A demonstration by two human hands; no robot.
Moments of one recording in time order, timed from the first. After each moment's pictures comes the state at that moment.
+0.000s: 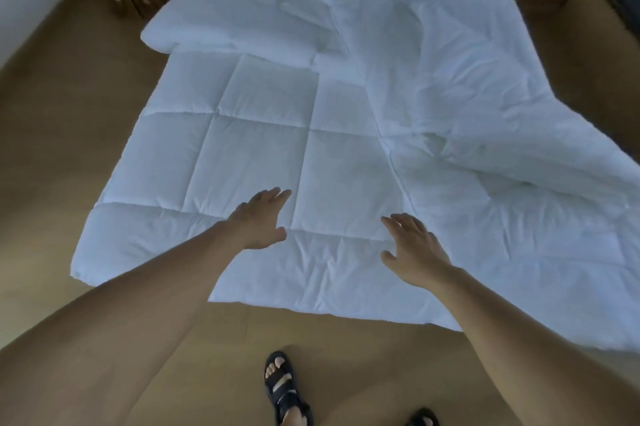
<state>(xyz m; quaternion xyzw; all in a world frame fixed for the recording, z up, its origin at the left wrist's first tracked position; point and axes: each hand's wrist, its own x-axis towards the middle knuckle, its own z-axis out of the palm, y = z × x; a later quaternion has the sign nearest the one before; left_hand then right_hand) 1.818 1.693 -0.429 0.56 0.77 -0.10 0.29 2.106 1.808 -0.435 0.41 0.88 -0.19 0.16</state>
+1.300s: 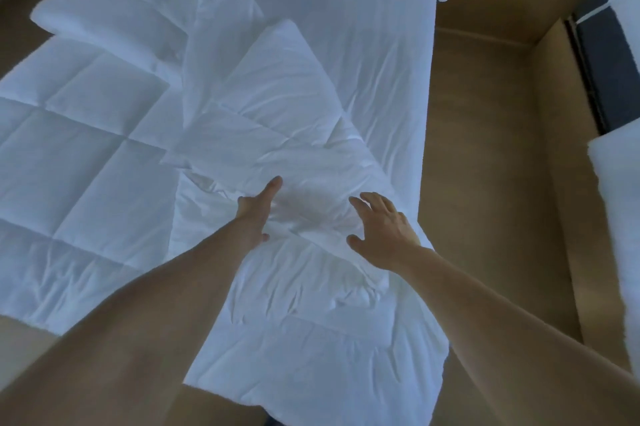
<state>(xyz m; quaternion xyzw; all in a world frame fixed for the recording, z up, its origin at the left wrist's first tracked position) 2.222 2.104 -0.441 -0.14 0.74 0.49 0.44 2.429 2.226 -0.392 0.31 0.92 -0.18 0.15</state>
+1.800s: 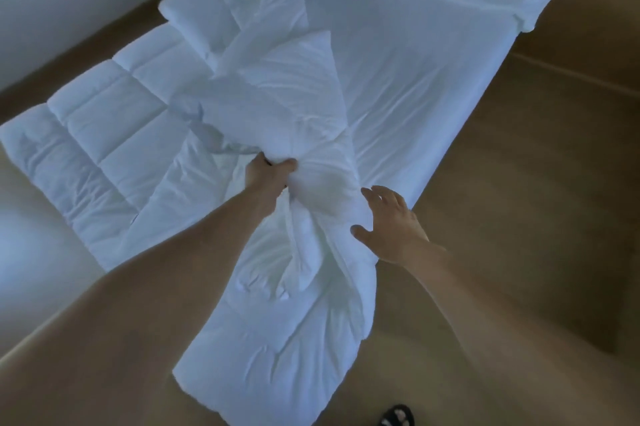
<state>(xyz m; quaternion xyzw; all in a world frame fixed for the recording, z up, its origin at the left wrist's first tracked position) 2.358 2.271 -0.369 -0.12 0.78 0.60 0.17 2.526 2.434 -0.370 0.15 0.95 -0.24 0.14</state>
